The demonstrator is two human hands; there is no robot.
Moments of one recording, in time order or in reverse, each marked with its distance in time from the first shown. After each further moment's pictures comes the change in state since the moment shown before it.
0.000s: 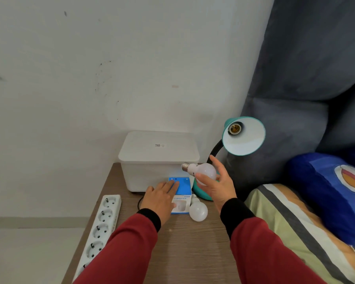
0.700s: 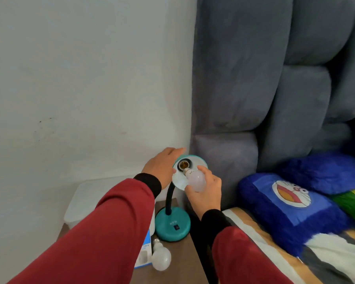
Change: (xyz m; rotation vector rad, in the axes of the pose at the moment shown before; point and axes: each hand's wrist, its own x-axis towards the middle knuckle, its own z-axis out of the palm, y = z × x) left_hand 0.101 0.075 -0.187 -0.357 0.292 0.292; right_hand 0.015 -0.082 -0.057 -0.516 0.411 -0.316
